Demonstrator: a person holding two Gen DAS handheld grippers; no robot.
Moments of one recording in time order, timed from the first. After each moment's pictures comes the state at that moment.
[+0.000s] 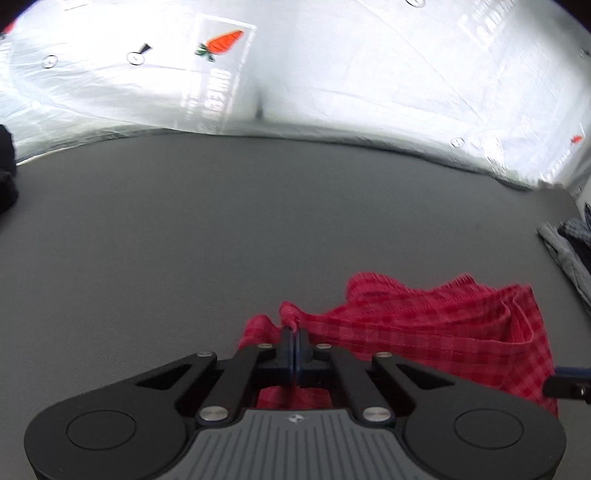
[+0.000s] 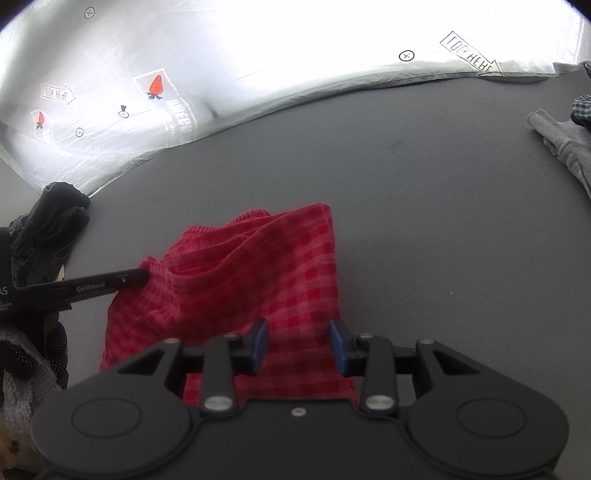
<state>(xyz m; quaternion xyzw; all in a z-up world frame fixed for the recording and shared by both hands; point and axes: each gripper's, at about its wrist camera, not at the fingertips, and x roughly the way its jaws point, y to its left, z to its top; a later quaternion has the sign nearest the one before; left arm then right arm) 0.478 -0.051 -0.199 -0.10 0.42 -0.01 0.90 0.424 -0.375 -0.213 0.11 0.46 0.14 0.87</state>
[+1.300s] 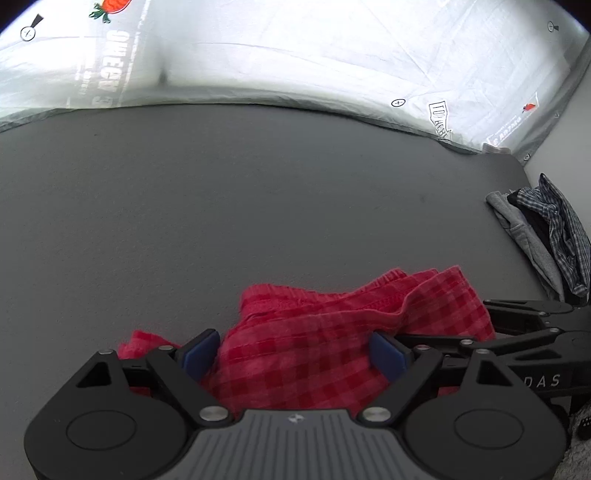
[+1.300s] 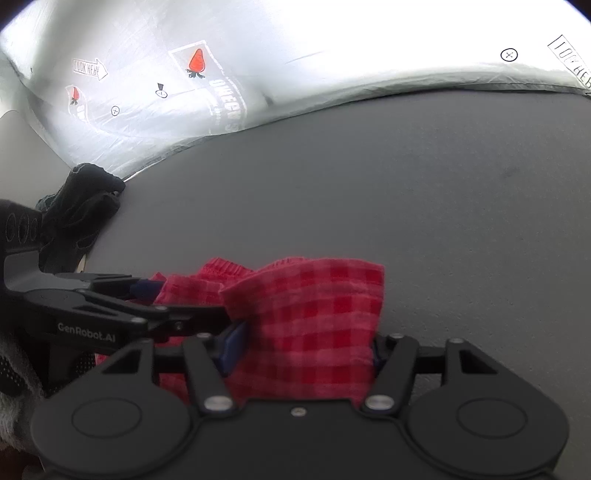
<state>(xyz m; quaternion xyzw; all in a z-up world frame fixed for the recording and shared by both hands) 0.537 -0.105 -0.233 -0.05 0.47 -0.17 0.86 0.517 -0.326 -0.255 0.10 0.45 0.25 0.85</state>
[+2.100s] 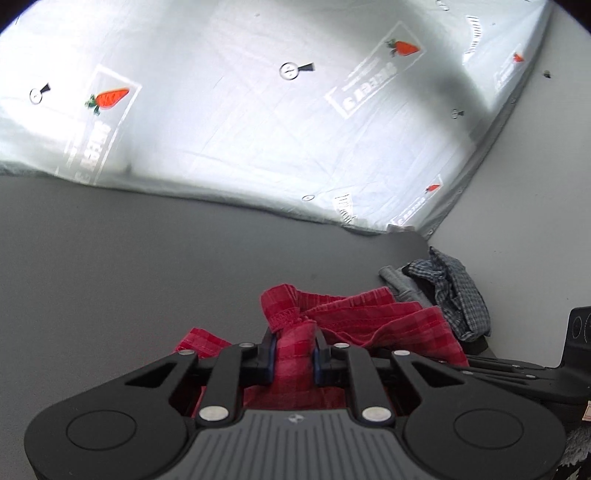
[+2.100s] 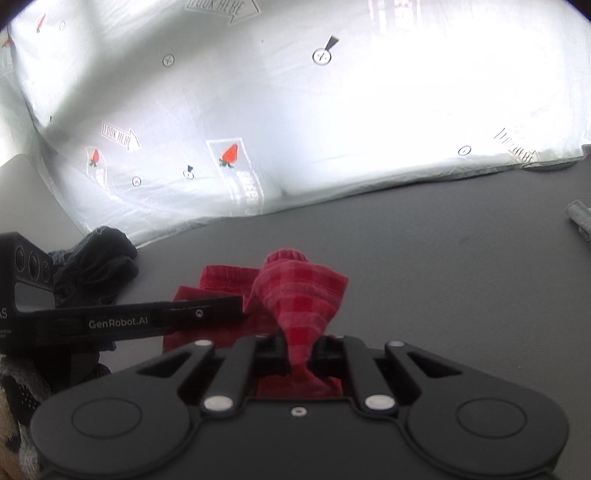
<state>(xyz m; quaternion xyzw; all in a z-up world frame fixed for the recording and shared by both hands) 0.442 -0.075 -0.138 -0.14 0.33 -0.27 0.89 0.388 -0.306 -0.146 0.11 0.32 0.17 0.93</state>
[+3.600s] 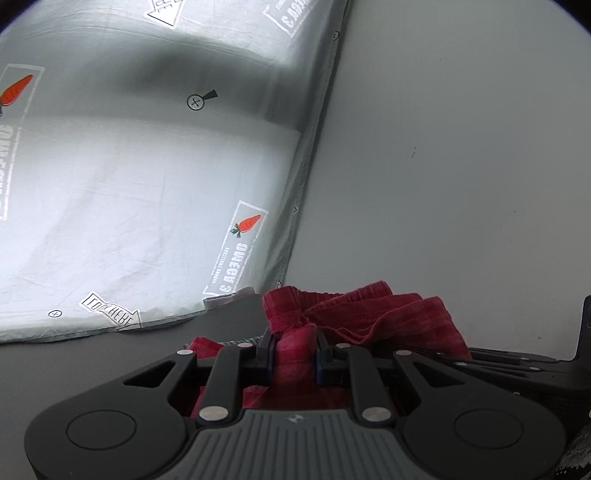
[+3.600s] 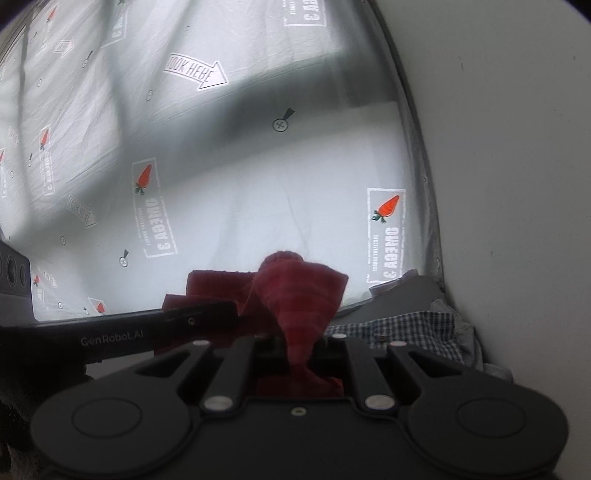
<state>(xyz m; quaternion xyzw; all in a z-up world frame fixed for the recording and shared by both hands) 0.474 -0.615 -0.038 -0.04 0.22 -0.31 0.92 0.399 -0.795 -0.042 0.12 0.18 0.08 0.97</state>
